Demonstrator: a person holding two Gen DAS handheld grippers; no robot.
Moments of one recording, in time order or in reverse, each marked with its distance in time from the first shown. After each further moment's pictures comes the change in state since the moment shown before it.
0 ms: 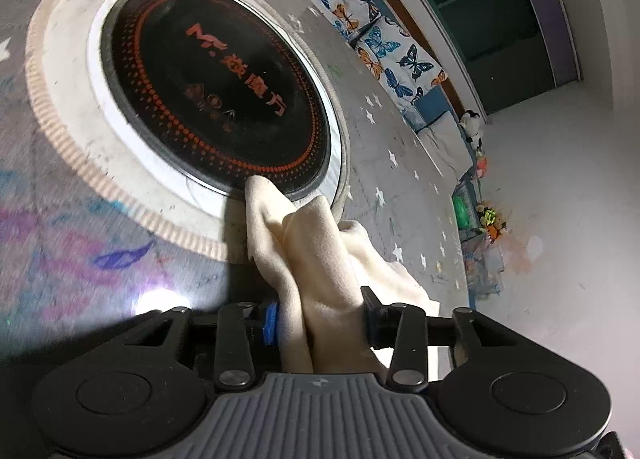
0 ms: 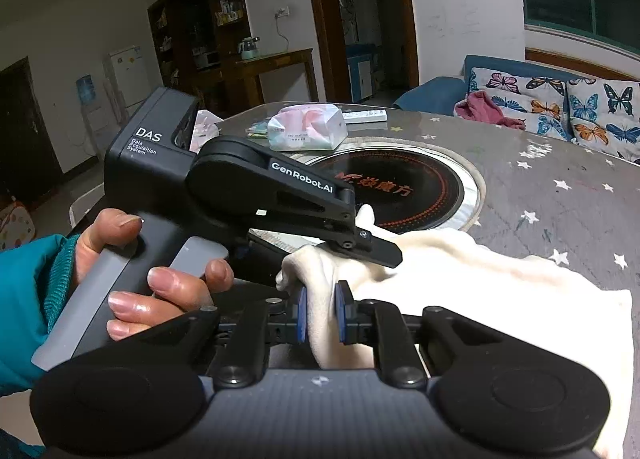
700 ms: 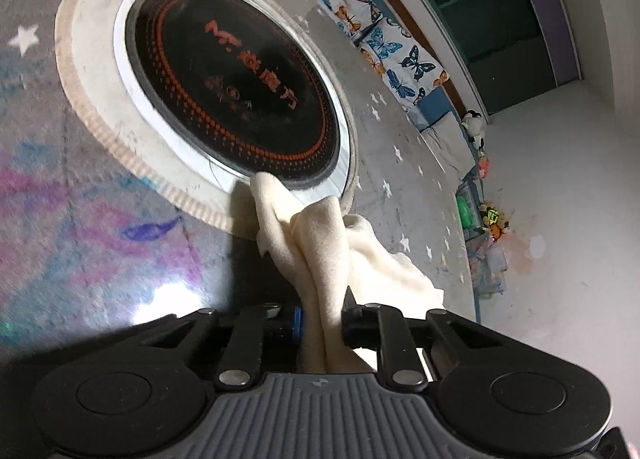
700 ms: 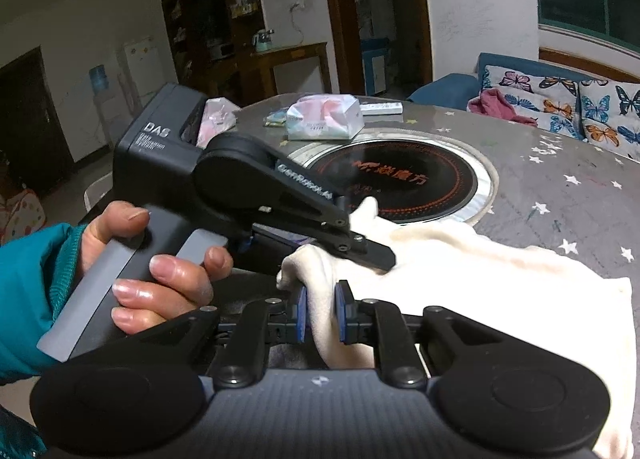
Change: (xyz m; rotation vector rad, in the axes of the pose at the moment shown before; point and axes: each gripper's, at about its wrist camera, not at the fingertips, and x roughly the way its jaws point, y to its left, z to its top) left arm -0.010 0.003 -0.009 0.035 -0.022 0.028; right arm -0.007 0.005 -0.011 -0.011 0.015 0.038
